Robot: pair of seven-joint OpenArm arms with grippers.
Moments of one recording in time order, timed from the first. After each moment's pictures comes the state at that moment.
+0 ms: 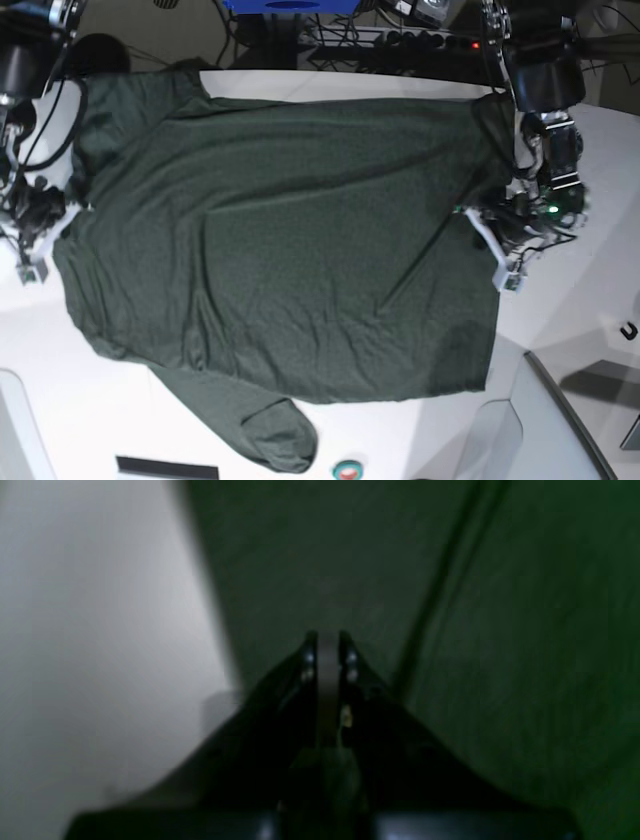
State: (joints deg) left arm -7.1 -13.4 -17.1 63.4 1.7 -30.6 36.2; right arm 2.4 13.5 24.1 73.7 4.1 30.9 -48.0
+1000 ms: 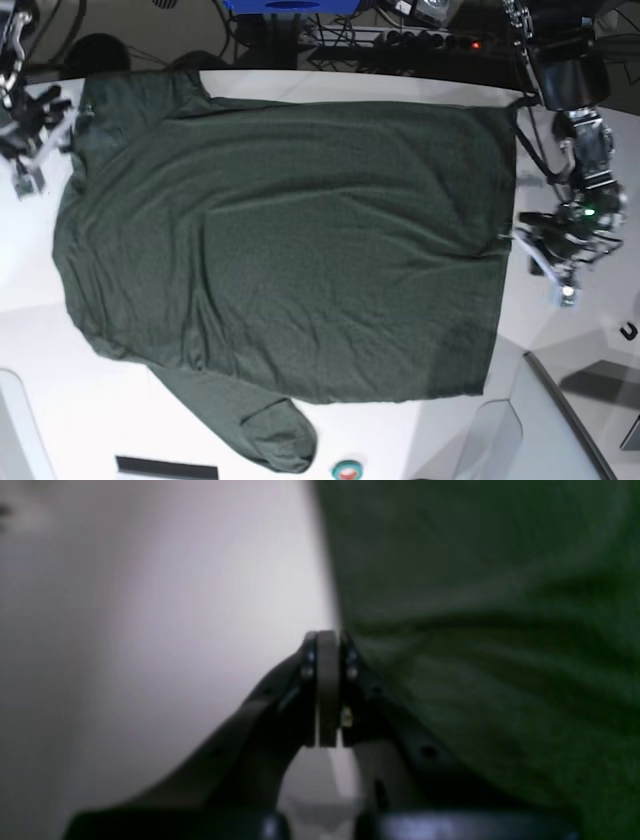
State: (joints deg) left arm -4.2 -18.1 -22.0 73.6 1.5 -26.6 33.3; right arm -20.8 10.6 28.6 93.8 4.5 31.1 -47.0
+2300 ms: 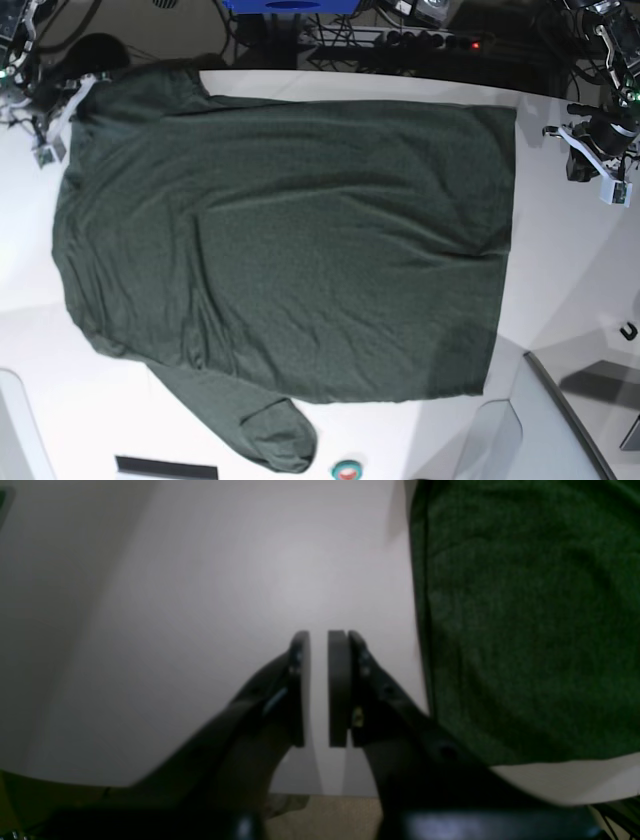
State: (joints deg) left arm 16.9 -17.4 -40.9 85.4 -7.1 -40.5 33.5; right arm -21.7 6.4 31.3 93.3 4.4 39.8 -53.5
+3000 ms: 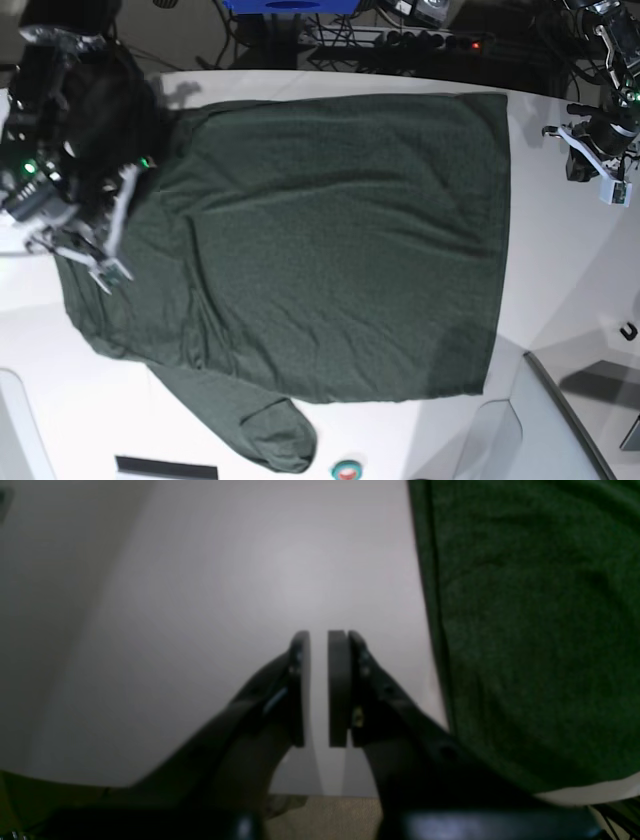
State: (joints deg) left arm 16.8 -17.4 -40.8 85.4 -7.1 -40.5 33.5; right arm -4.2 4.1 11.8 109.2 4.5 40.0 -76.0
